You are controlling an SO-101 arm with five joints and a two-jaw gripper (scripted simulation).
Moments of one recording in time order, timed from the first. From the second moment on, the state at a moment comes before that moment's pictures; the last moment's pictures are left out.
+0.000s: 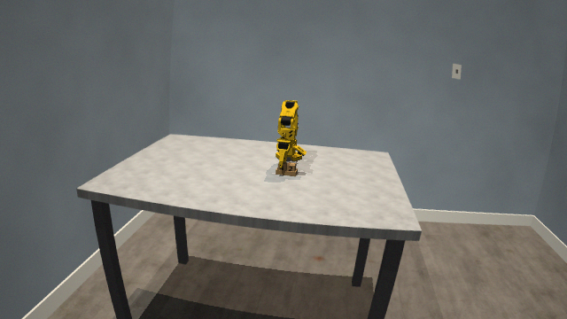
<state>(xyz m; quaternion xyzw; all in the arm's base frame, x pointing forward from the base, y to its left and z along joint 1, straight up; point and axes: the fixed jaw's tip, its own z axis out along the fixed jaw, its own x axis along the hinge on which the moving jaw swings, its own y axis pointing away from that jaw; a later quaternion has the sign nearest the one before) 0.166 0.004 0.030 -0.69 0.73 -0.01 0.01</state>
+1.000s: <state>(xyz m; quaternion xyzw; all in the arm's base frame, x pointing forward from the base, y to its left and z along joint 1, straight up) 0.171 0.003 0.026 -0.68 0.73 0.00 0.00</state>
